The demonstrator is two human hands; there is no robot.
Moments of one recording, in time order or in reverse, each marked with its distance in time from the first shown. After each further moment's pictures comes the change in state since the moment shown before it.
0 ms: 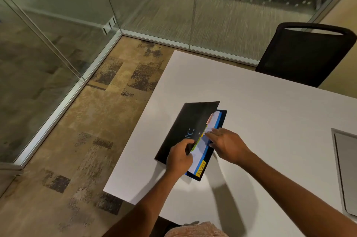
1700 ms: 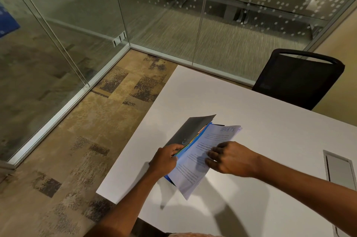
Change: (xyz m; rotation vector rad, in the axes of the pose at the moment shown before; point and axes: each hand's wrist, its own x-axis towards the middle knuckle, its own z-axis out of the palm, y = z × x) left_hand -0.003 0.001 -0.048 0.090 -0.170 0.027; right_hand -0.031 0.012 -0.077 -0.407 0.137 -0.749
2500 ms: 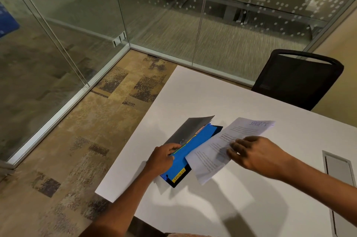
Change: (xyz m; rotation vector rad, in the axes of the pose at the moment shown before) left_hand 0.001 -0.008 -0.006 -0.163 0.030 0.003; right_hand -0.056 0.017 -0.069 -0.067 -0.084 0.236
